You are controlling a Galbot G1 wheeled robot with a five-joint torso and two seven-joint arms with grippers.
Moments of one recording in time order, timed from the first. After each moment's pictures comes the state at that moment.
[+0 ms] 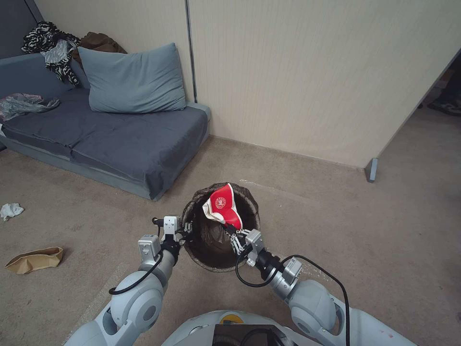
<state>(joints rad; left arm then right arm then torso) 1.51 -1.00 -0.22 -2.29 -0.73 0.34 -0.48 -1.29 0.80 -0.18 2.11 0.44 0.16 0.10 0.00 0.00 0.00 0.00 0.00</state>
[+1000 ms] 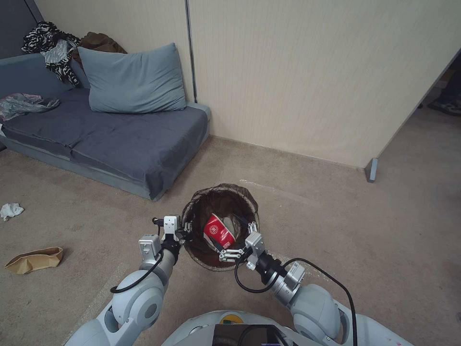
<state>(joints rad) 1.50 -1.00 -0.21 -2.28 -0.74 0.34 -0.48 -1.32 0.79 -0.18 2.17 0.42 0.15 0.12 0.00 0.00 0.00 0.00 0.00</state>
